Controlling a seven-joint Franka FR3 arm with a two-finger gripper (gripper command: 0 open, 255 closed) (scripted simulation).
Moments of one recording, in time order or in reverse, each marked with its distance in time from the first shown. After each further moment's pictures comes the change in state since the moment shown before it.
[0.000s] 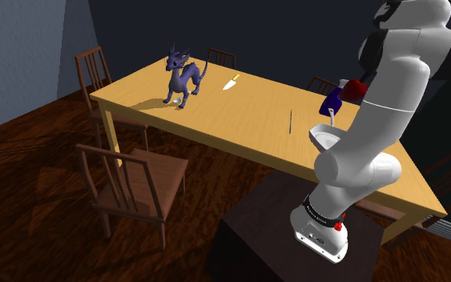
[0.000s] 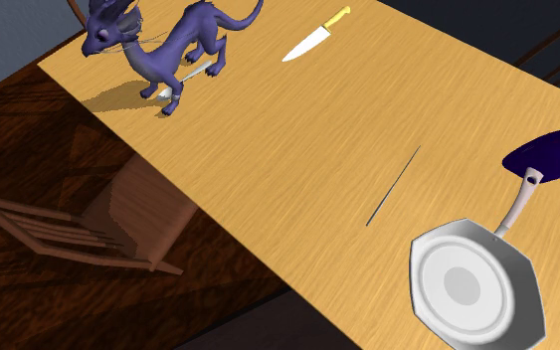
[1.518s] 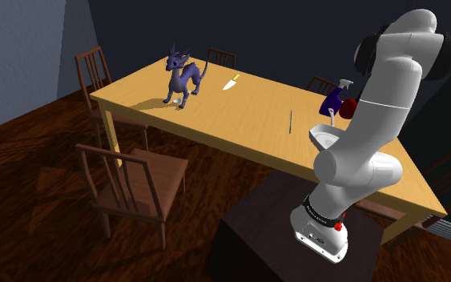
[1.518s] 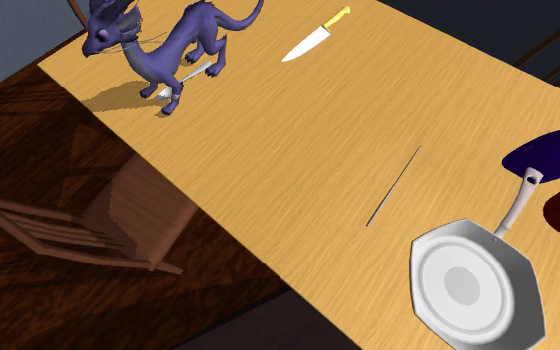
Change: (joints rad) arm -0.047 0.073 0.006 -0.184 0.075 0.213 -0.130
